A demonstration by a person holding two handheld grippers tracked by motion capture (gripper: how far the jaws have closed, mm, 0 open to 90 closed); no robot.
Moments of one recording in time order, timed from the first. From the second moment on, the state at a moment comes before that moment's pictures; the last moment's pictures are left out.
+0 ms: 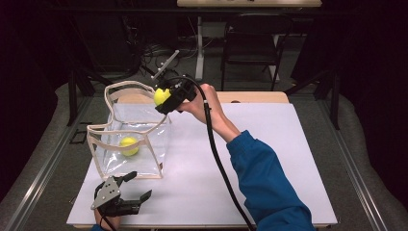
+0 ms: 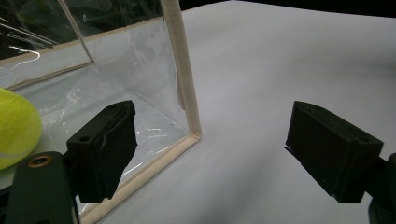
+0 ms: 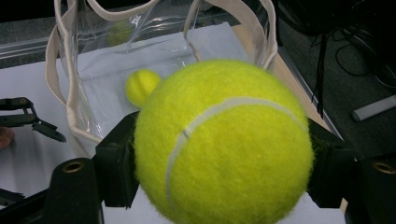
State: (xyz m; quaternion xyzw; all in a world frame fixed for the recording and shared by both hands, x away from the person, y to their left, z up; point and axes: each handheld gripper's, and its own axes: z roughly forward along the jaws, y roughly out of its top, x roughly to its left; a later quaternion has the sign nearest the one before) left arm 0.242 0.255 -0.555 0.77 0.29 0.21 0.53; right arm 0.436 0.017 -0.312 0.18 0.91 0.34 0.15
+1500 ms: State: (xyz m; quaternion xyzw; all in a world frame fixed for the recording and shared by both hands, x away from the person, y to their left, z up) left arm 0.243 0.255 -0.556 0.77 0.29 0.21 0.53; right arm 0.442 0.056 -0.324 0.17 0.92 0.32 0.14
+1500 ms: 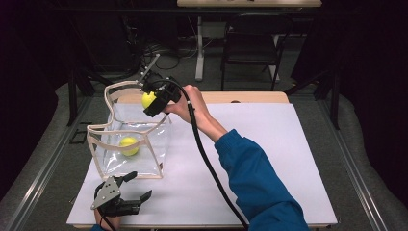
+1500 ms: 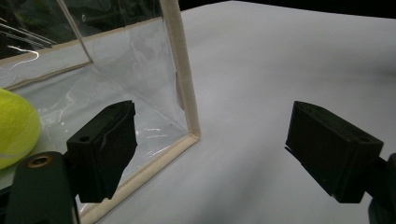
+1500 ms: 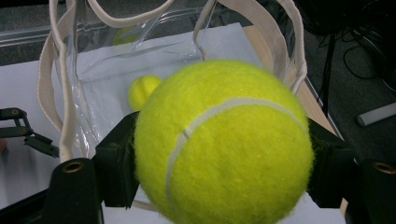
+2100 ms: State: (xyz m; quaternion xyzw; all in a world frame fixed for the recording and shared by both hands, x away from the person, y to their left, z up) left arm 0.242 0.255 -0.555 0.77 0.29 0.21 0.53; right arm 0.446 0.066 -0.333 0.16 0.93 0.31 0.14
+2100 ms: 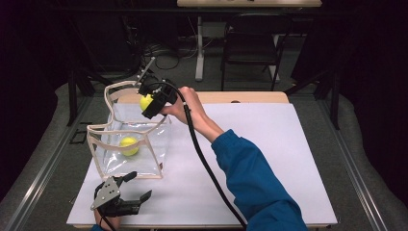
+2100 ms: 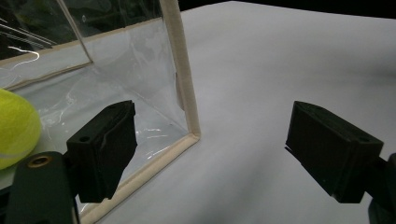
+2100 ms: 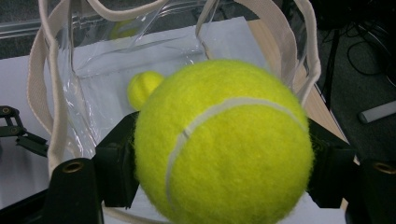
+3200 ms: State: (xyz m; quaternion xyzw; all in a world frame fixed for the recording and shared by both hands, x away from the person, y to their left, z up) left arm 0.241 0.255 -0.555 0.77 0.29 0.21 0.53; right arm 0.452 0.078 -0.352 0.16 0.94 0.28 0.12
